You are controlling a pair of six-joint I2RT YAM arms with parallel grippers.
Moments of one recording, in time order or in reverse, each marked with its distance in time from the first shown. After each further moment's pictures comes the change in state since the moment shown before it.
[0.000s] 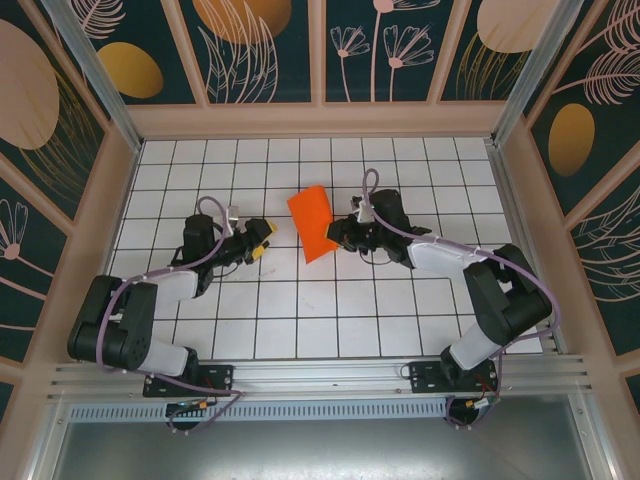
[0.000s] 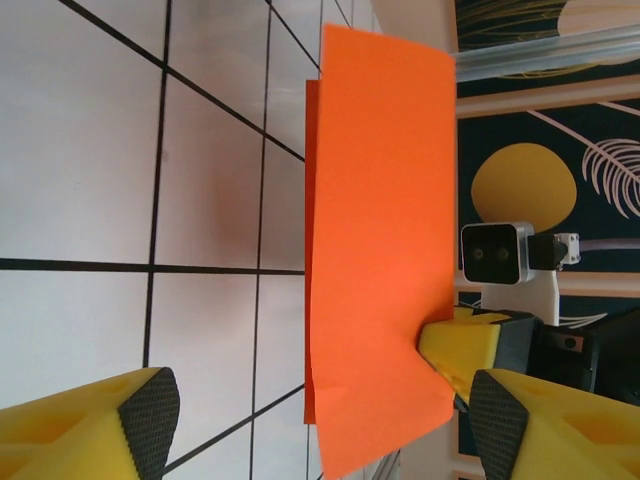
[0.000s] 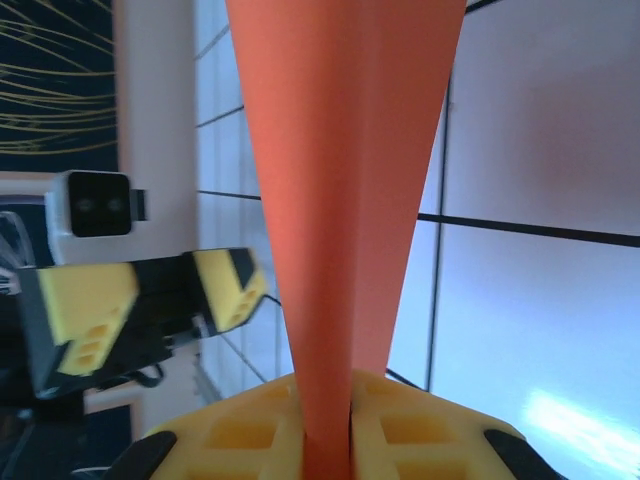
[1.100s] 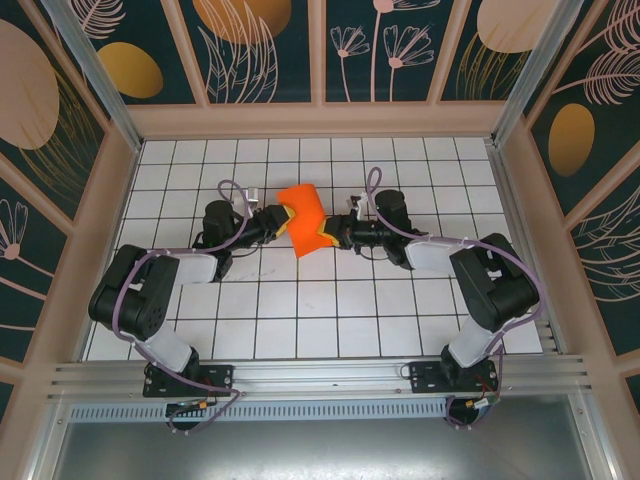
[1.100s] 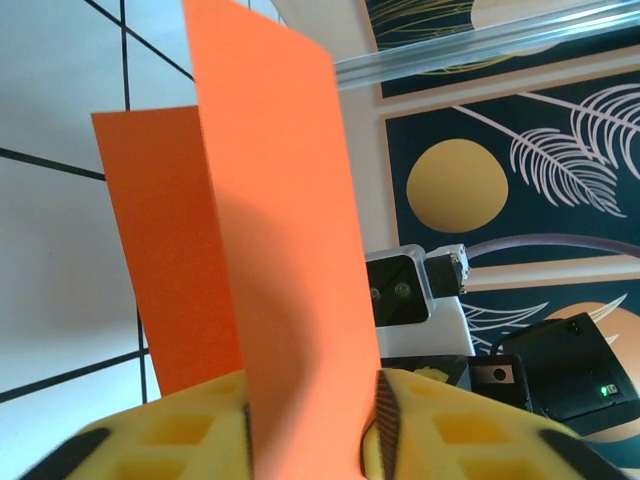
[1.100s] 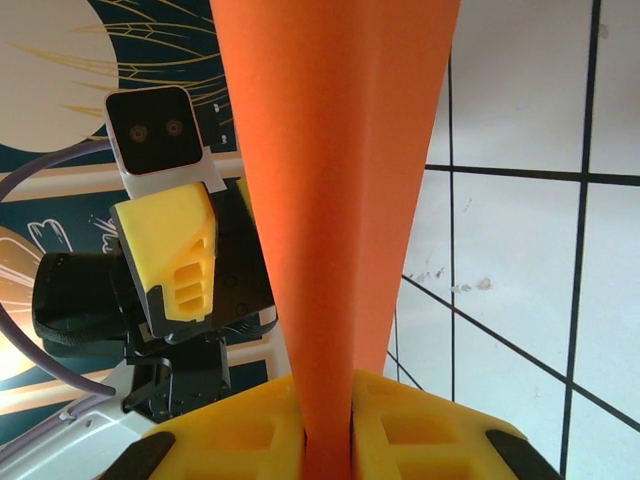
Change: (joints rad) left arm -0.116 0.195 0.148 0.251 -0.051 -0.110; right arm -0.029 0.097 -0.046 0.325 -0.210 0.288
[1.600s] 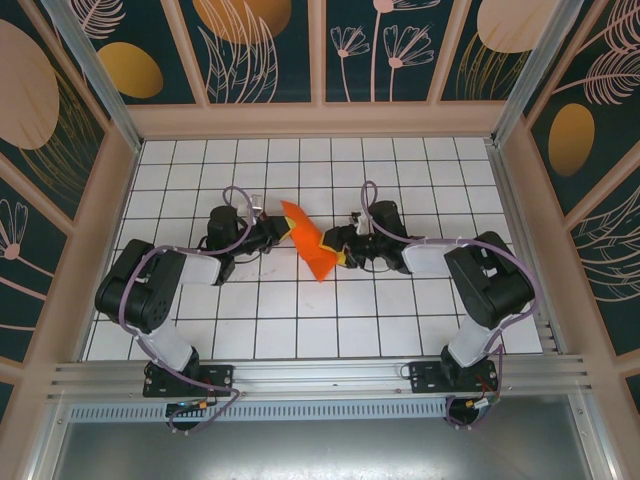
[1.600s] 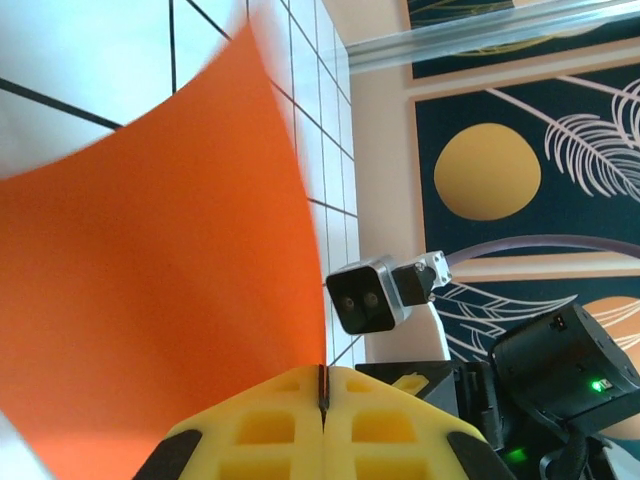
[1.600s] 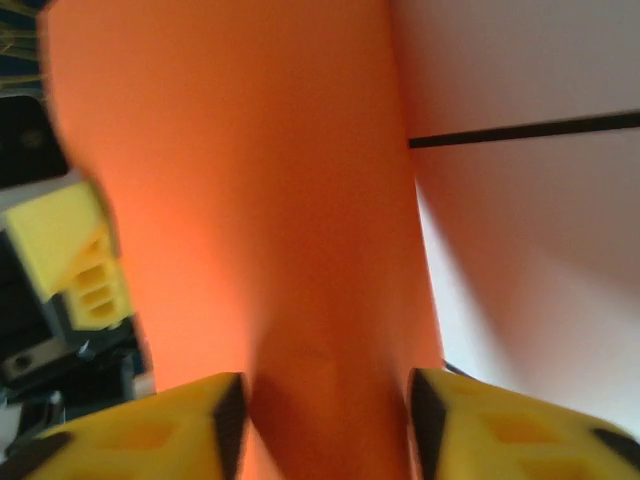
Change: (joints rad) left arm -0.020 0.059 -0.024 0.013 0.003 0.026; right arm 0.027 0.025 -0.027 -0.211 0.120 -0.123
